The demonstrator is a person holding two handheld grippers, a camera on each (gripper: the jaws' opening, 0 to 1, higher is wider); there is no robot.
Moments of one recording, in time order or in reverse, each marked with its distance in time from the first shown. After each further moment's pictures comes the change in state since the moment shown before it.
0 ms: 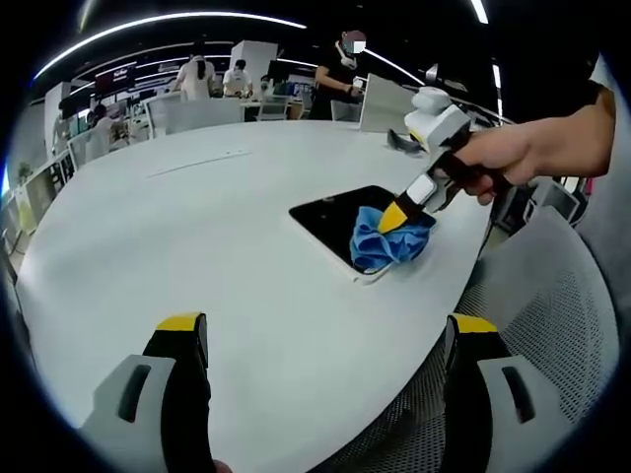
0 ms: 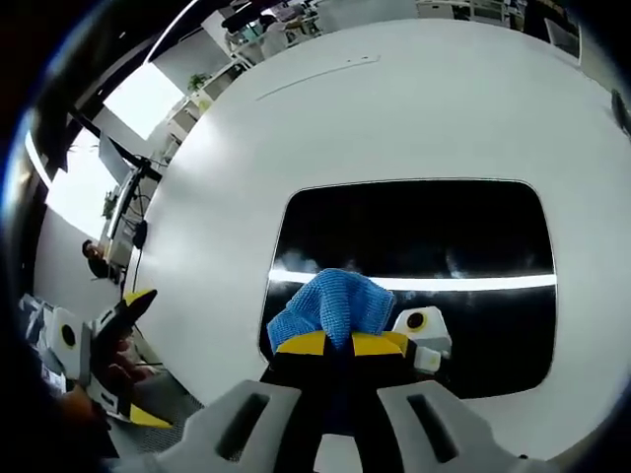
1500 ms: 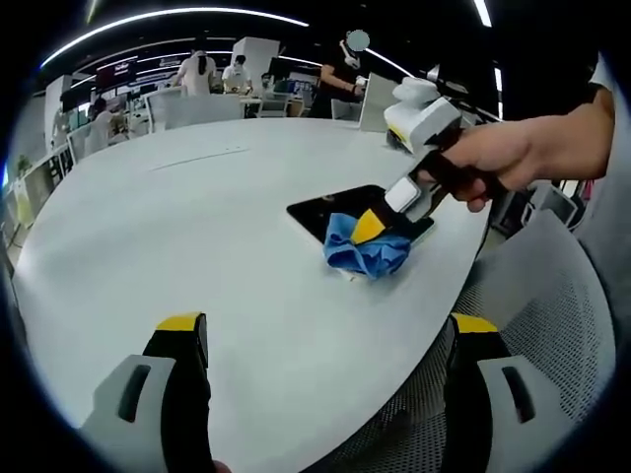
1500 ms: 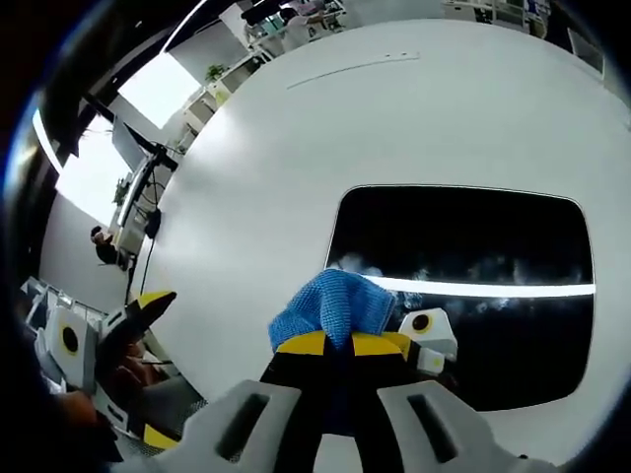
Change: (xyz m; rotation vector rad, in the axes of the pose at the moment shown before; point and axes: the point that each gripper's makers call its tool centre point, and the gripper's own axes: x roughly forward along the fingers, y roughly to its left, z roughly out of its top) left arm 0.001 -0.002 -0.001 -0.022 0.008 -0.011; right arm 0.016 0.037 0.004 -0.050 0.016 0.049
